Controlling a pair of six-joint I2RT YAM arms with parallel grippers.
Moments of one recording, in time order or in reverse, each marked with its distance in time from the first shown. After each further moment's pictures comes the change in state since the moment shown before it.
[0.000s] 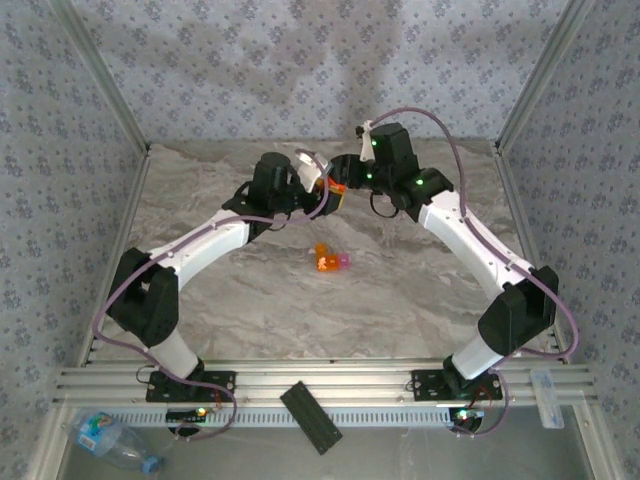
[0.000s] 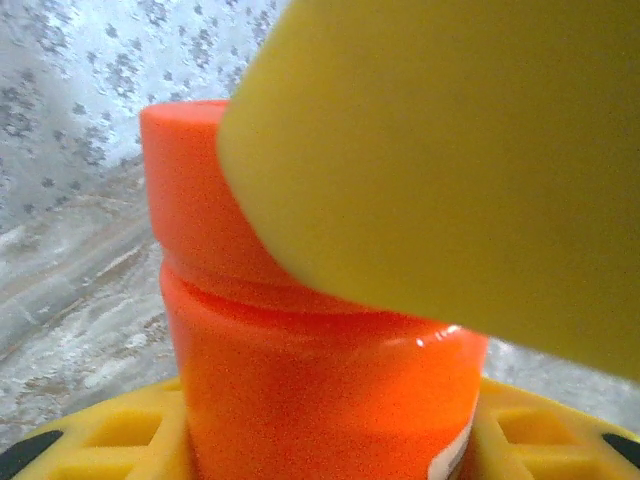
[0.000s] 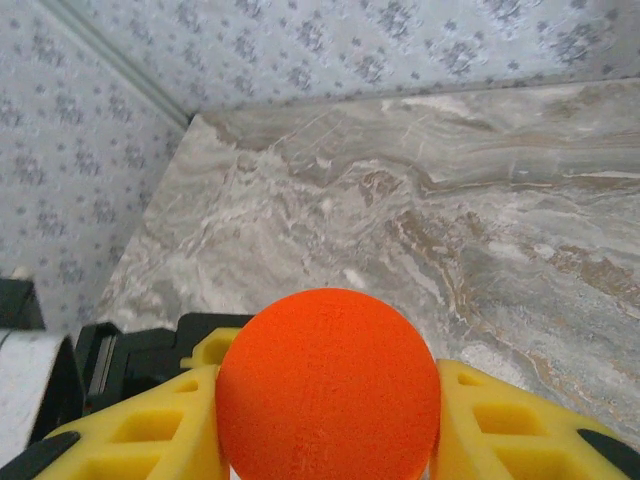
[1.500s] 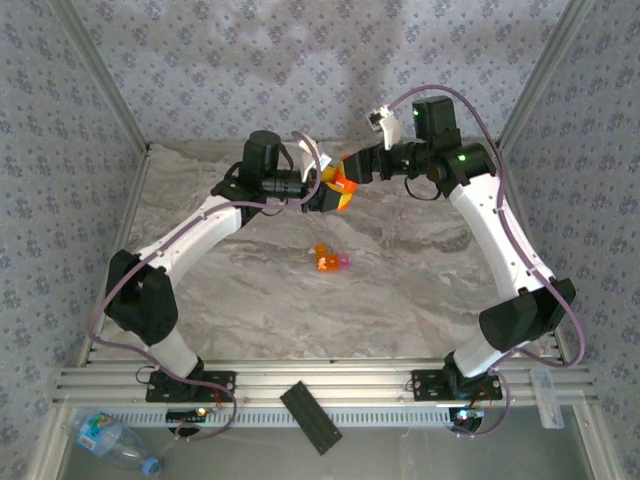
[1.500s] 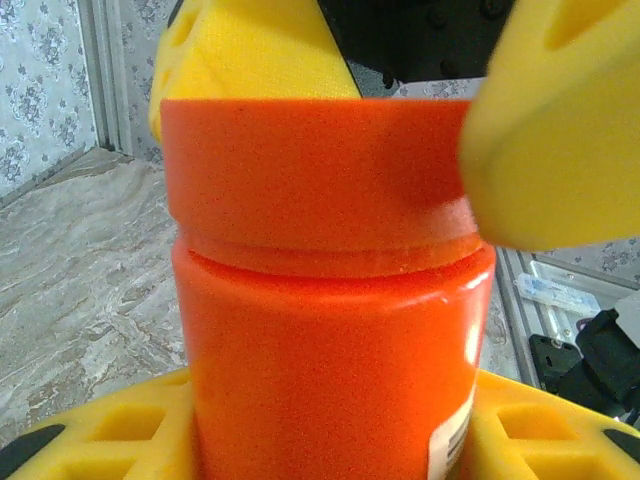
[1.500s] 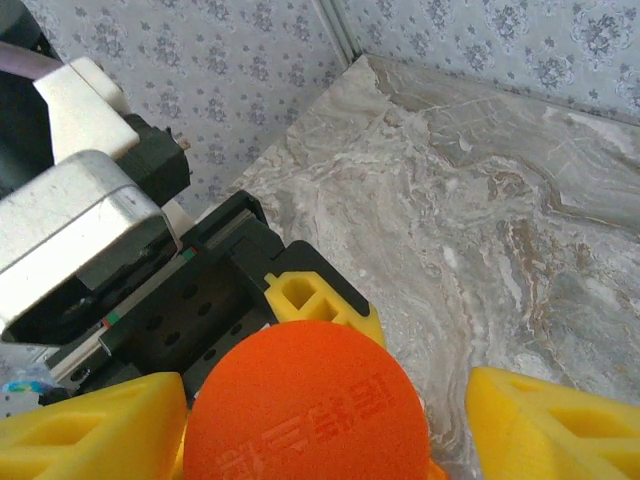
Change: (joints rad) left arm 0.057 0.005 0.165 -0.126 0.500 0.032; right arm -0.188 0.003 0.248 -0.335 -0.545 -0.420
